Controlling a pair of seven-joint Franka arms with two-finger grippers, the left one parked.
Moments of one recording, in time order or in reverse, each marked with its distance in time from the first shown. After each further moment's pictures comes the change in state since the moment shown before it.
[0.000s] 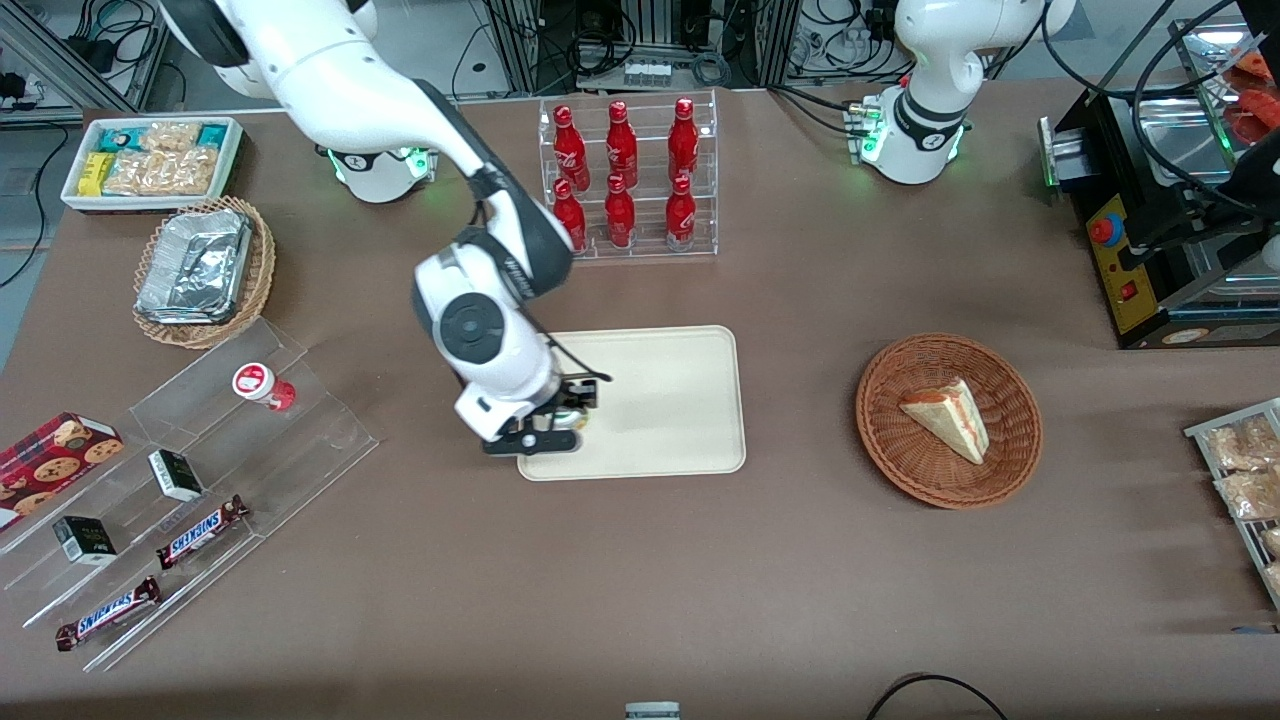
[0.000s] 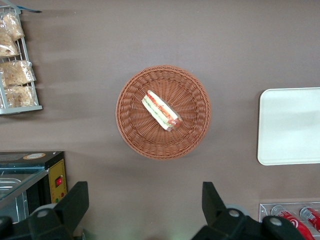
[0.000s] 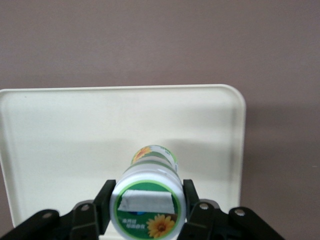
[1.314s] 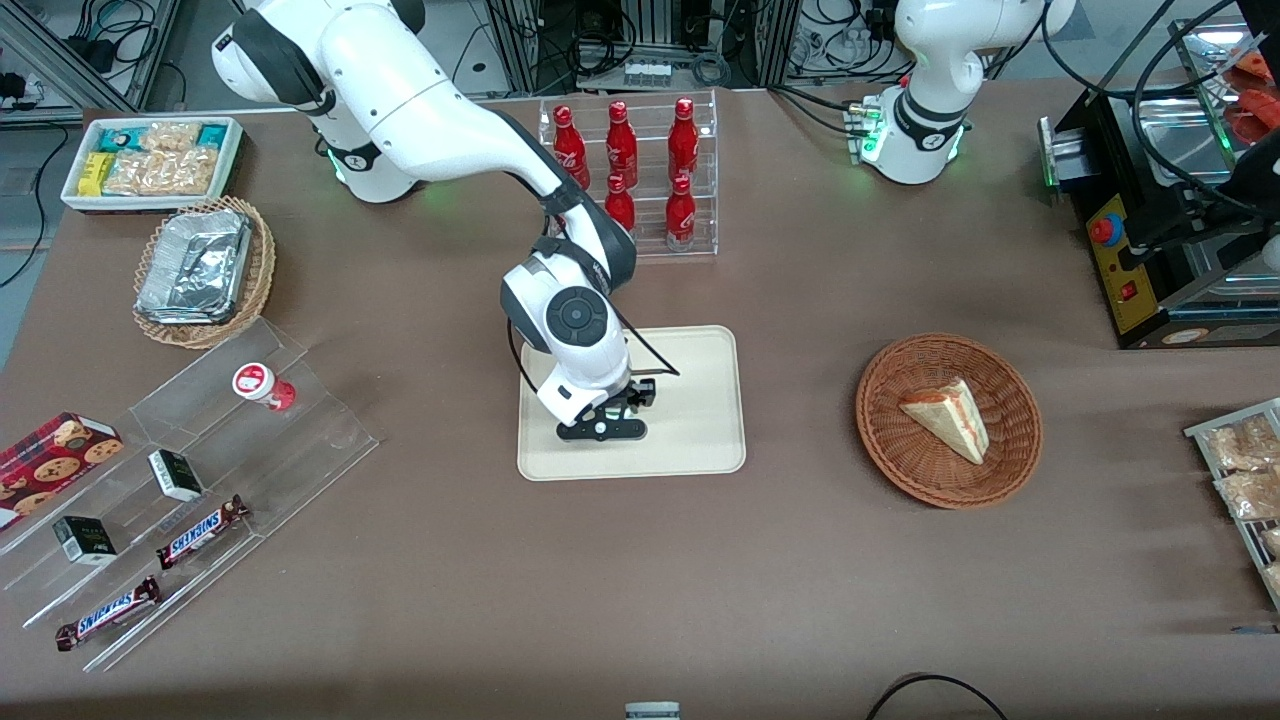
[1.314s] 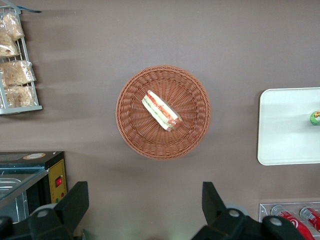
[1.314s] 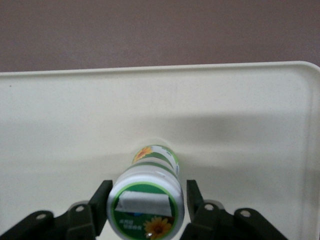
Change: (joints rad) arm 0.109 0.147 -0.013 0.054 -0.088 0.108 0.145
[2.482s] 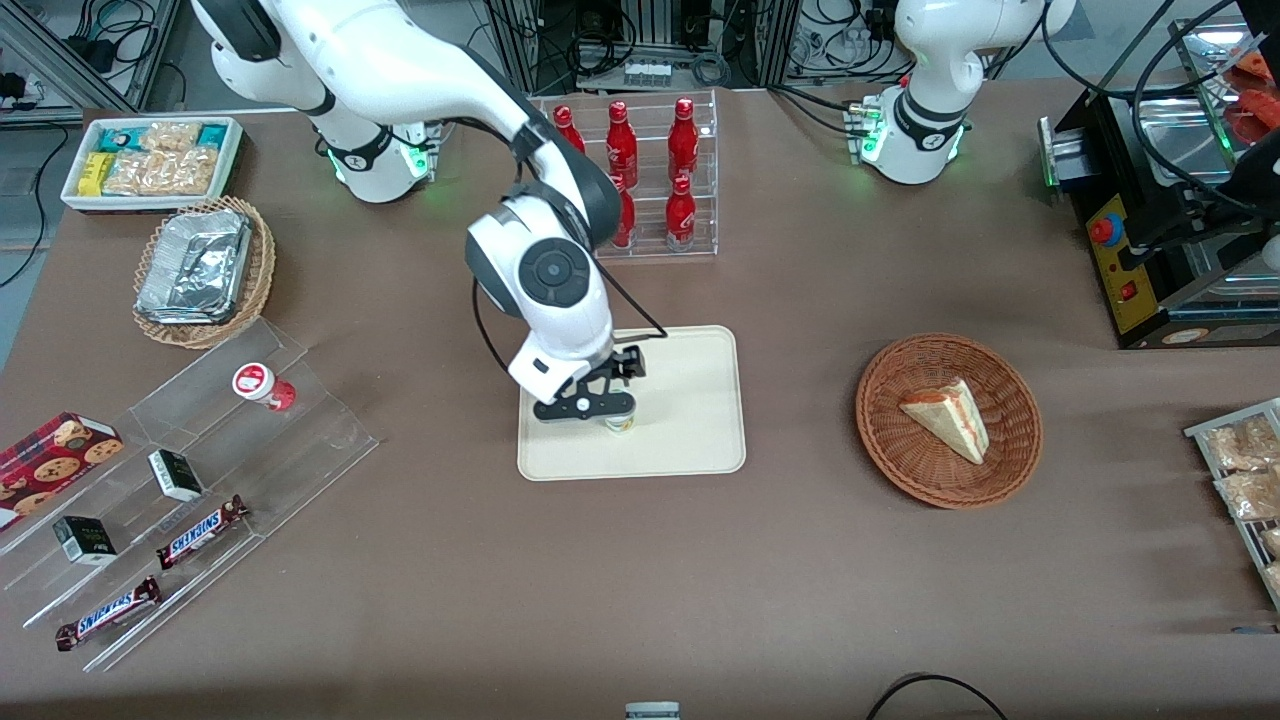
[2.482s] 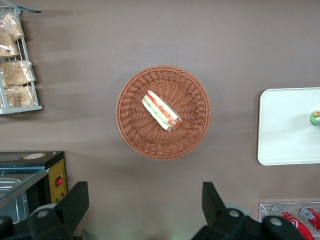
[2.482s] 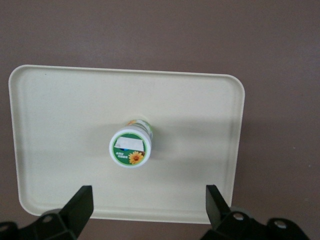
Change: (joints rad) arm -0.030 -0.196 -0.010 0.036 -0.024 -0.303 -0.099
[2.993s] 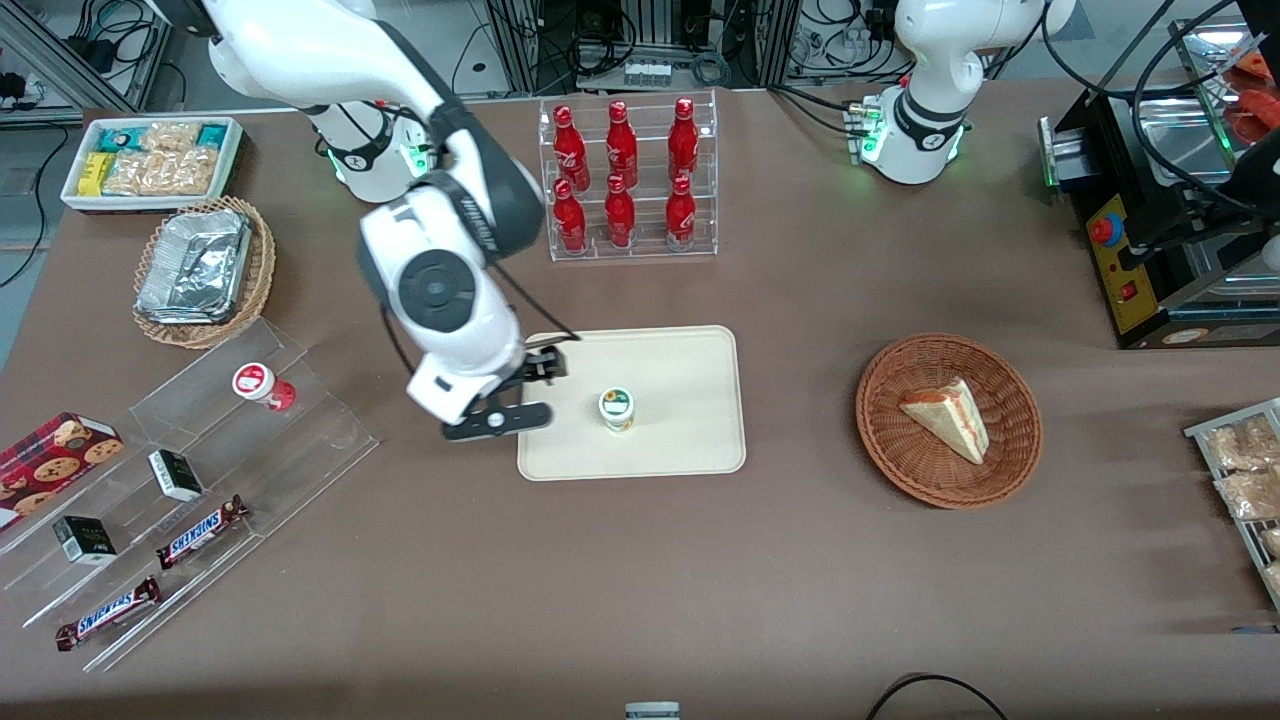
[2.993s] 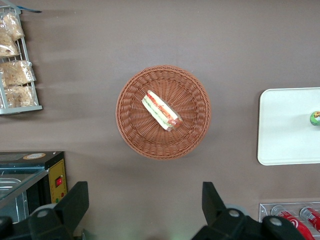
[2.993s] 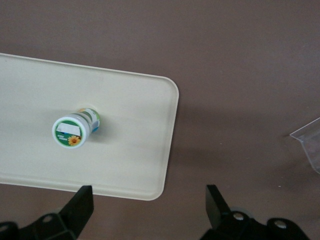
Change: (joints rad) arm -0.158 -0.108 -0.002 0.000 0.000 -0.186 -0.254
